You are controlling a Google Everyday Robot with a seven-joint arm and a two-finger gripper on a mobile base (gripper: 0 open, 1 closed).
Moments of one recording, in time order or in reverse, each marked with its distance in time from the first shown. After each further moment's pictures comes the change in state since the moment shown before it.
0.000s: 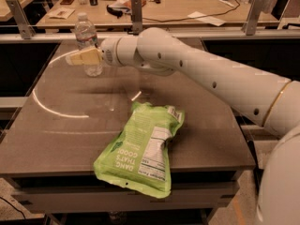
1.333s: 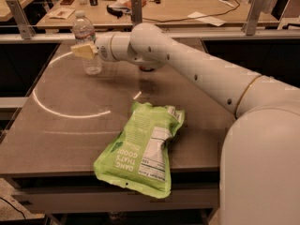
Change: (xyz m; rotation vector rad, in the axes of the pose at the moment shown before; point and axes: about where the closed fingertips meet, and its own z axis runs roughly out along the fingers) arm 0.001 -0.010 0.044 -0.064 0.011 -0.028
